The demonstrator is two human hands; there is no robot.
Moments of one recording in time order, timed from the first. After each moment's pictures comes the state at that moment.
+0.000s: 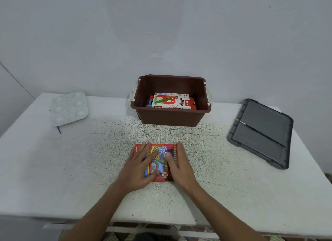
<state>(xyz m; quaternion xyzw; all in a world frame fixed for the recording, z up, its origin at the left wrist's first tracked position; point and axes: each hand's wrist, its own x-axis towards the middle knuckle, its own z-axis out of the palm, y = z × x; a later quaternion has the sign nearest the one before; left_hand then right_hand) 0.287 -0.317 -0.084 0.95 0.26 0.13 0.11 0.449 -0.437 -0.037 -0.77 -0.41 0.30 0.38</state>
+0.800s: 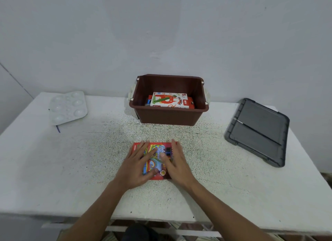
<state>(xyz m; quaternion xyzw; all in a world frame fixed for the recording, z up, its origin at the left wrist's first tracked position) 0.286 -0.318 -0.080 0.95 0.27 0.13 0.13 0.449 -0.441 -0.024 -0.75 -0.43 0.34 0.36</state>
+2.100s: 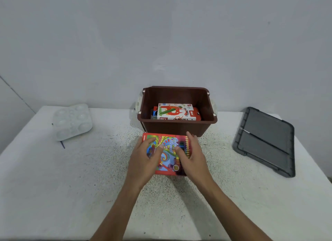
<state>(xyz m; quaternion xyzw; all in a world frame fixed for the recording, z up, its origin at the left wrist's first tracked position) 0.315 -0.323 0.054 0.72 0.48 0.26 0.43 0.454 -0.411 0.036 -0.76 -0.35 0.25 0.49</state>
